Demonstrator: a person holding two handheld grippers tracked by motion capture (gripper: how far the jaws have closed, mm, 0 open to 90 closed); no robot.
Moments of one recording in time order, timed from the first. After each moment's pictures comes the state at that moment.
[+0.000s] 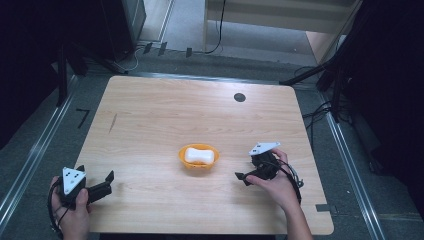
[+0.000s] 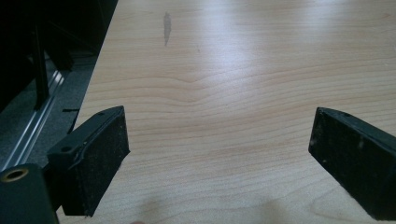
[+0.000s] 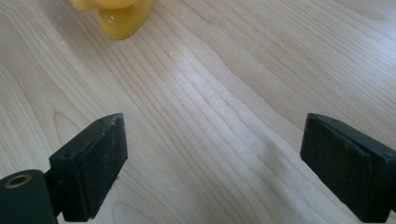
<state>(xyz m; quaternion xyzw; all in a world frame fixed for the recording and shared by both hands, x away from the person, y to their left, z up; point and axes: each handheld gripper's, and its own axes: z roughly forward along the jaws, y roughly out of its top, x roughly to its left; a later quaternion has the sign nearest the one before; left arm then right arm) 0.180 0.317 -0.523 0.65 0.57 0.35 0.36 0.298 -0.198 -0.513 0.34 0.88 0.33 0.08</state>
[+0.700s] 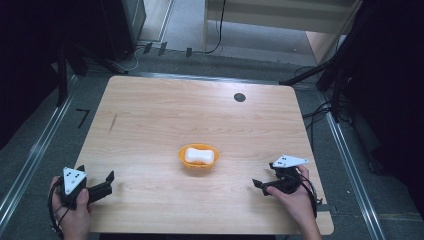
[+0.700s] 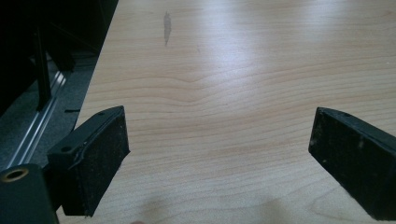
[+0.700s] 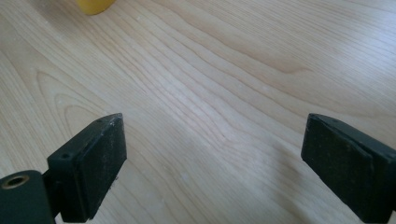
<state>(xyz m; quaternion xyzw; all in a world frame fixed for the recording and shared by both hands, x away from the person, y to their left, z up) 0.180 0.316 -0.523 0.65 0.57 0.35 0.36 0.265 -0.259 -0.532 0.39 0.83 0.38 0.10</state>
